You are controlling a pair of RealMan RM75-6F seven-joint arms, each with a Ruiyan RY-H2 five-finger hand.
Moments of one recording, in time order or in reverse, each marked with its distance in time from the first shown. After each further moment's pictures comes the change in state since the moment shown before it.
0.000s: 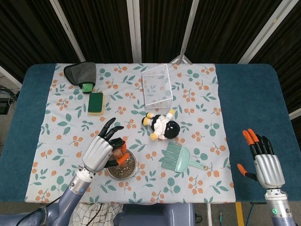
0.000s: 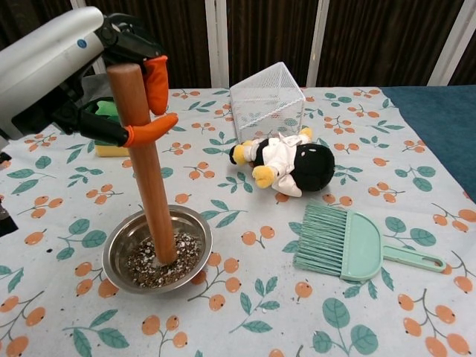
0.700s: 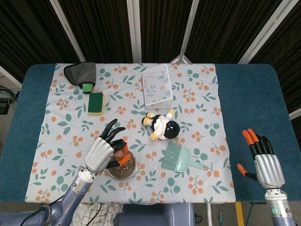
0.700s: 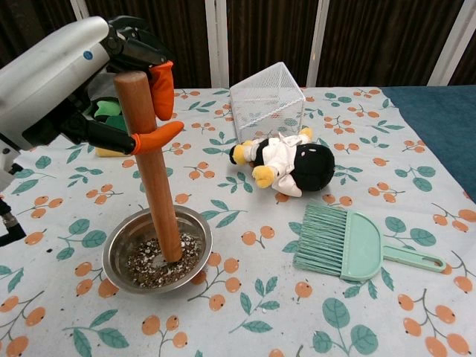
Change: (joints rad) left arm -0.001 -0.058 0.017 0.123 0.049 0.047 -0.055; right arm 0.001 0.000 0.000 -0.001 0.001 -0.002 0.002
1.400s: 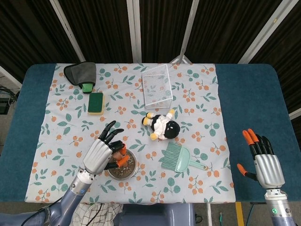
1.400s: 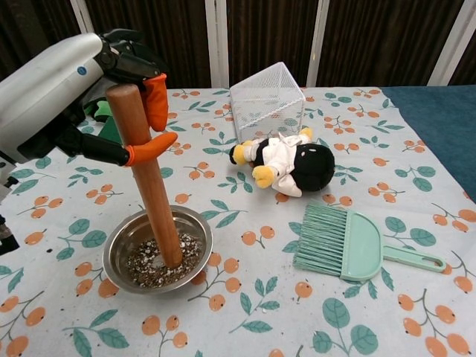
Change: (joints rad) left arm 0.011 -0.009 0.015 0.033 0.007 0.017 -0.031; right arm 0.000 -0.001 0.001 0.000 0.000 0.001 0.001
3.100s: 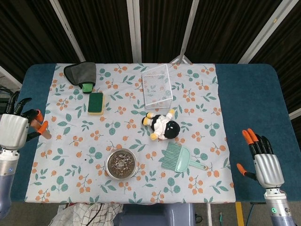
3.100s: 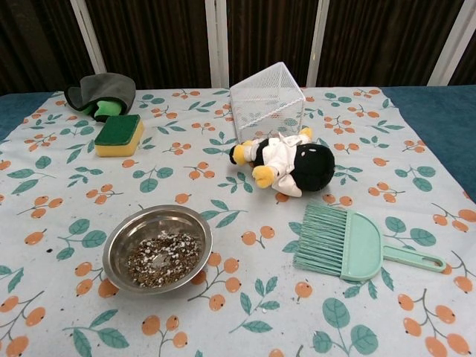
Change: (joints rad) left arm 0.155 0.385 -0.095 0.306 -0.211 0.071 -0.206; right arm 0.003 0.002 0.002 -0.012 0.011 -0.011 -0.009
